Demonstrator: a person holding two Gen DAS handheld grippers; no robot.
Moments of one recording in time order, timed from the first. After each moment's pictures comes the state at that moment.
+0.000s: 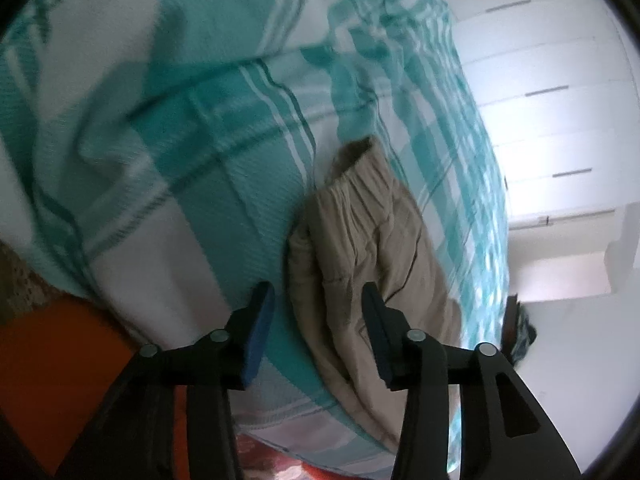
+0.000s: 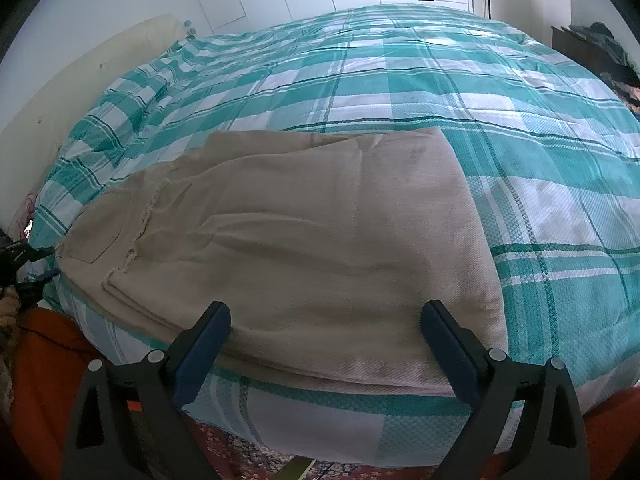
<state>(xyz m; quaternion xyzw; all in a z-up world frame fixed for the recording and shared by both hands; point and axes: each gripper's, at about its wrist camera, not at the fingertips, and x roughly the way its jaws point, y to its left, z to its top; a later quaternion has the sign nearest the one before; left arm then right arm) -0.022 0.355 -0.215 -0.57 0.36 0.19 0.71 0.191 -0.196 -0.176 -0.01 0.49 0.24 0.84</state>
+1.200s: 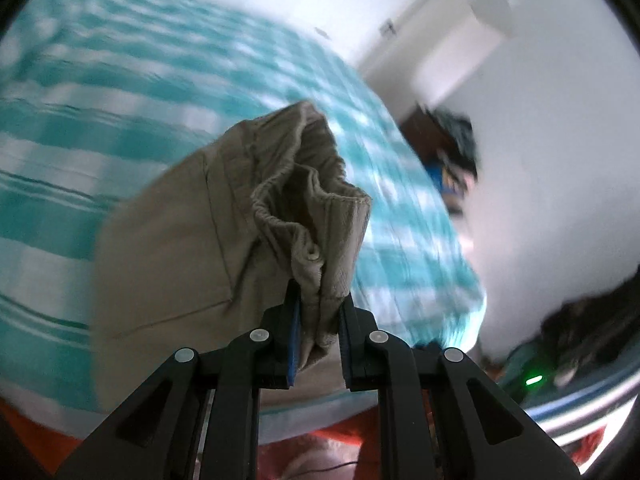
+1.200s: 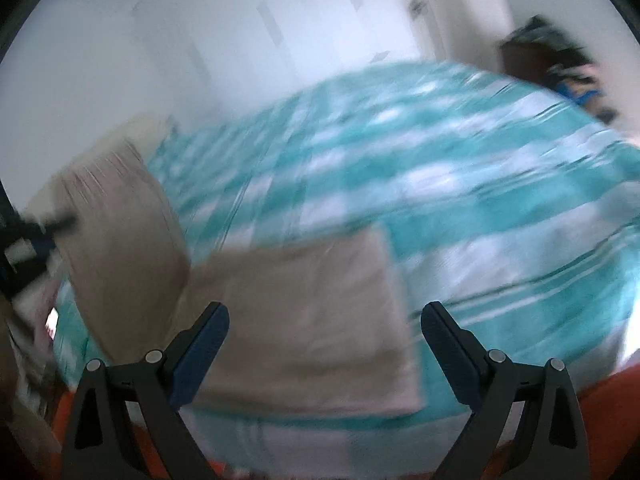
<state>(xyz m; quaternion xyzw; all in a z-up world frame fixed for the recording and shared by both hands) 0.159 0.001 -0.059 -0.27 0.42 -0.11 0.86 0.182 -0.273 -0.103 0.11 0.37 0.18 0.90</state>
